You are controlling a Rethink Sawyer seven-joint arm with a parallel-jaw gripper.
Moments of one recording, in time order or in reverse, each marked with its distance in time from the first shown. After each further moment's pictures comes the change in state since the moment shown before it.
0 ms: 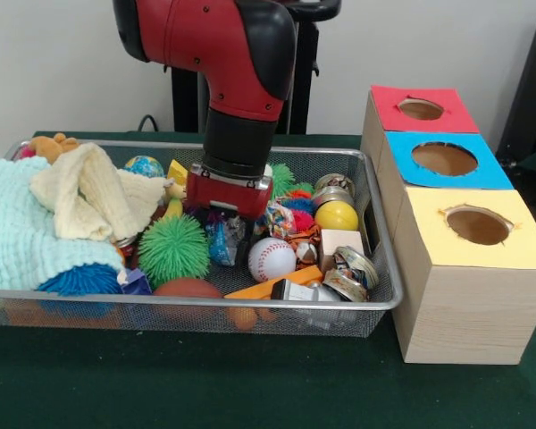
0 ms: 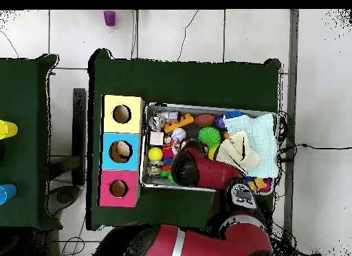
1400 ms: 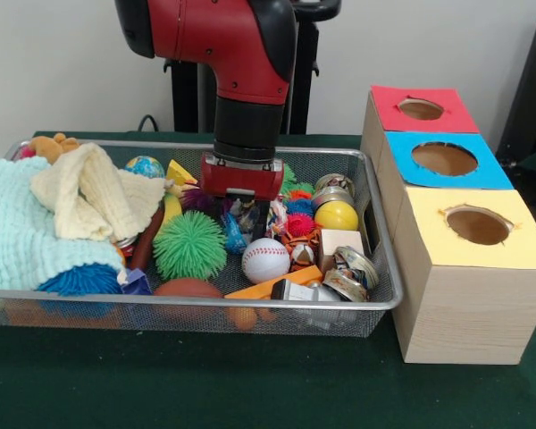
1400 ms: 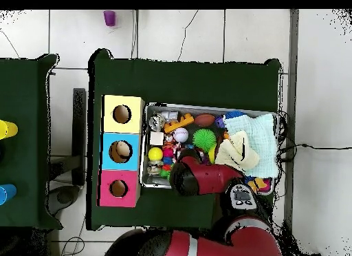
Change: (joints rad) arm -0.031 -0.040 0.055 0.026 -0.251 -0.002 0.000
